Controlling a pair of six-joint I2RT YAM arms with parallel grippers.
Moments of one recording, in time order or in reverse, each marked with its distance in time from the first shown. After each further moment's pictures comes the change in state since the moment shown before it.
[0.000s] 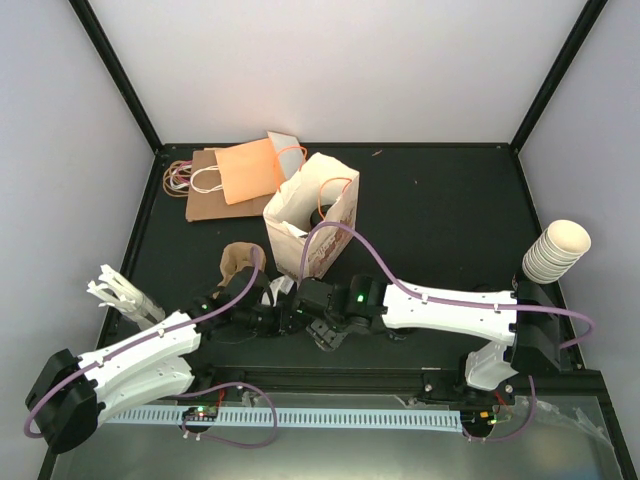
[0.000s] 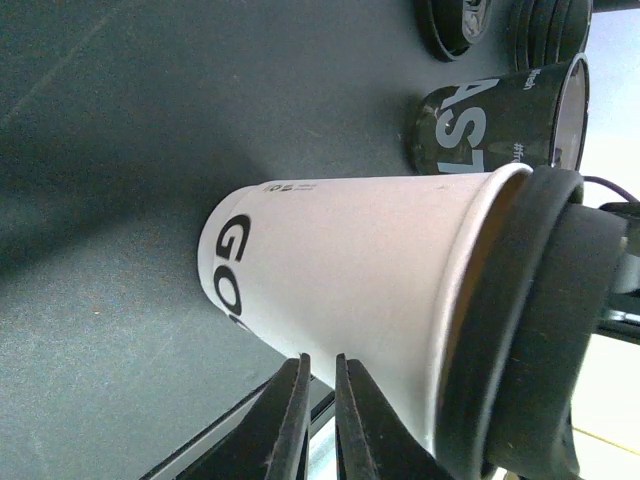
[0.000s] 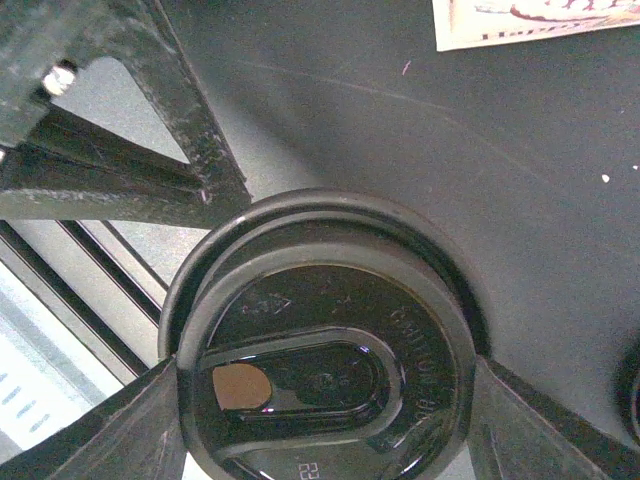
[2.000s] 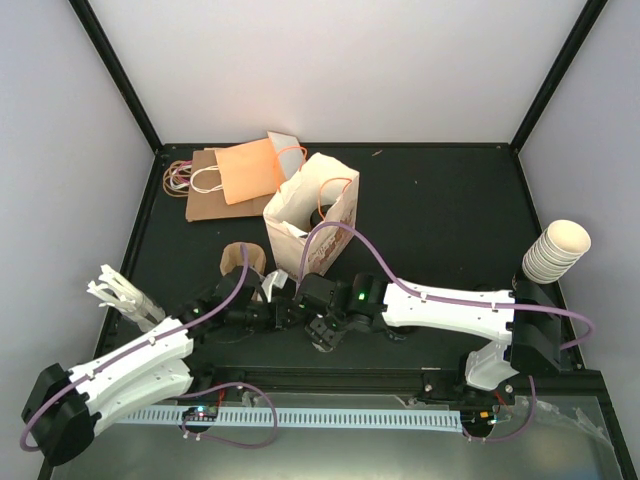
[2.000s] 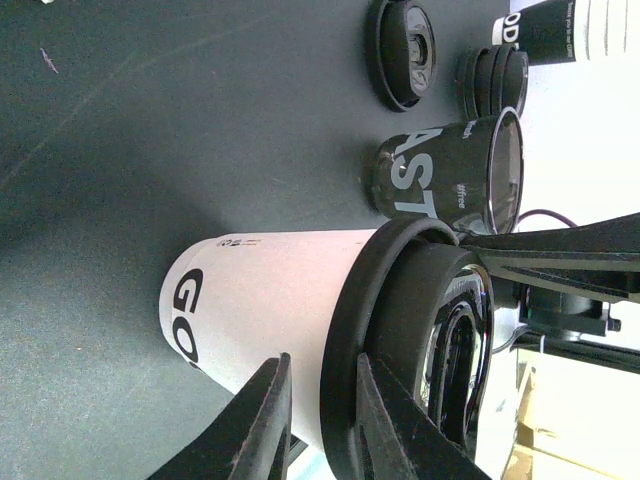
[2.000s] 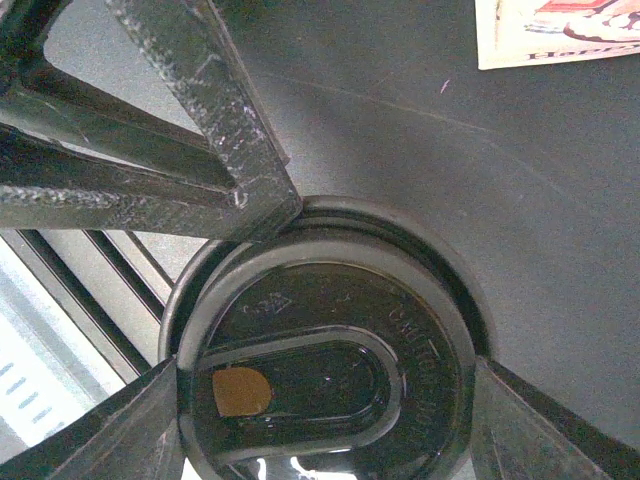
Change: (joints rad) left arm 0.024 -0.078 -0.018 0.038 -0.016 -0.019; right arm -0.032 0.003 -0.063 0.099 -0.082 -0.058
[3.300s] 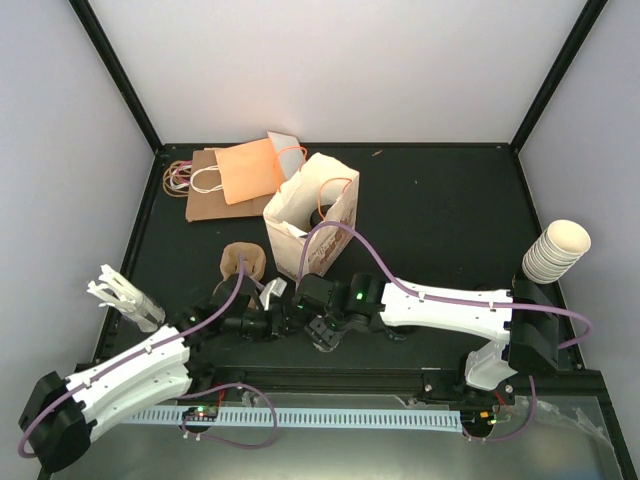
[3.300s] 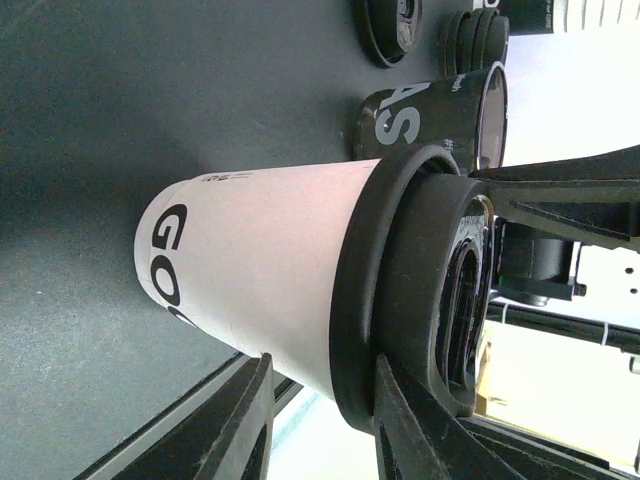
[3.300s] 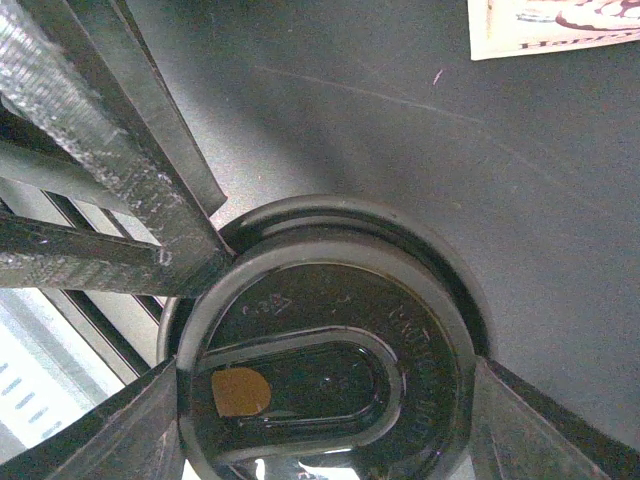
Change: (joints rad) left arm -0.011 -0.072 -0.079 0.035 0.081 -0.077; right arm 0.001 0.013 0.016 -0.025 0.018 0.015
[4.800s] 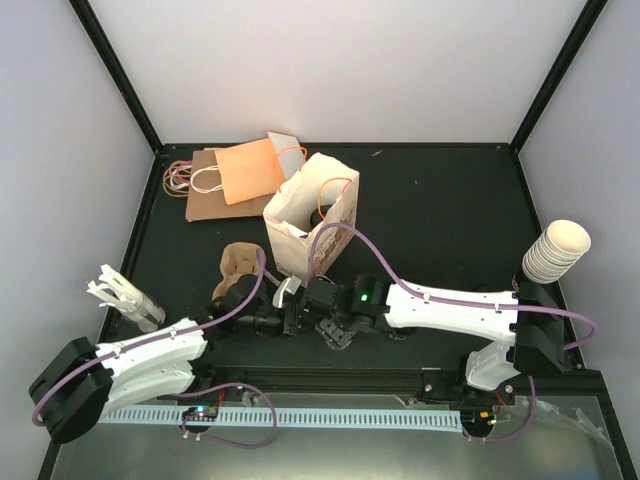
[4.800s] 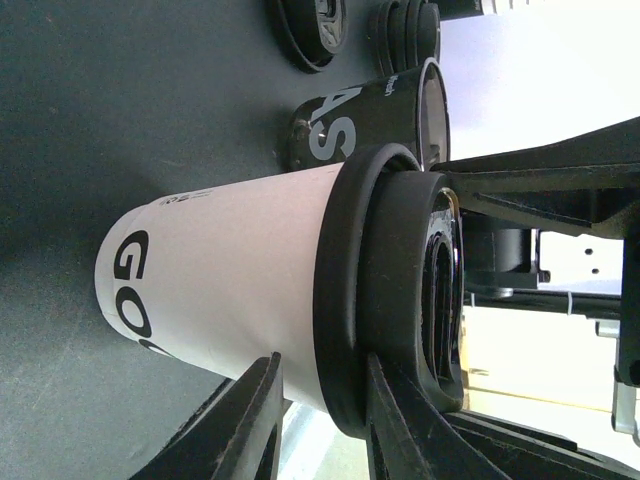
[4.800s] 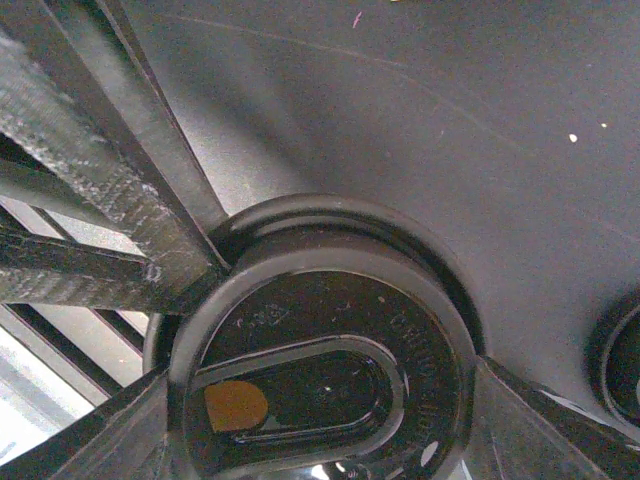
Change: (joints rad) left arm -0.051 0.227 -0.073 0.423 0.032 -0.017; right arm 0.000 -0.017 -0.036 -0.072 0.072 0.036
